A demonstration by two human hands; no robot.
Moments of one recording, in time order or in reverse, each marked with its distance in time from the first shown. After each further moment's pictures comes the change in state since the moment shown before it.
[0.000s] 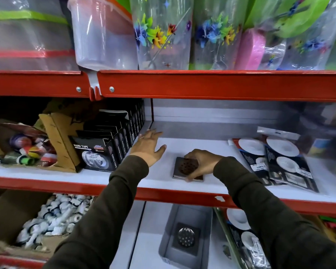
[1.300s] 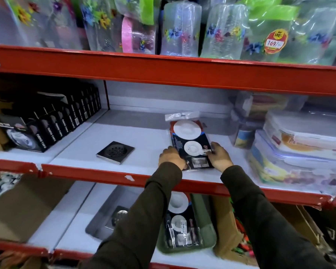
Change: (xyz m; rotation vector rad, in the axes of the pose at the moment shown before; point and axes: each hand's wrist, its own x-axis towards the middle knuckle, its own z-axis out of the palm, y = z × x) left_hand -0.001 0.324 0.135 -0.339 -0.225 -0.445; right_hand -0.134 0.246 -0.036 0.519 0.552 0.309
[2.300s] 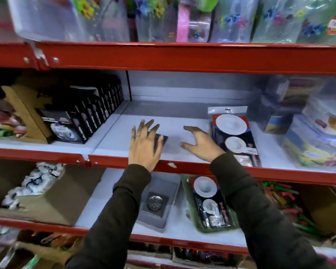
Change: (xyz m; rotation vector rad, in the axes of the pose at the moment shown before) left_hand -0.014 -0.177 -0.113 0.296 0.609 0.509; right_hand -0.062 -0.118 0.106 -0.219 -0.198 -0.412
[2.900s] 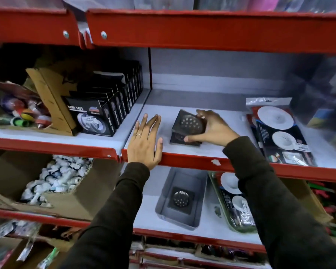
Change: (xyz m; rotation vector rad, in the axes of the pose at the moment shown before) left_hand -0.009 -0.137 0.006 0.052 0.068 0.130; right_hand 0.056 -0.071 0.050 -0.028 -0.019 0.081
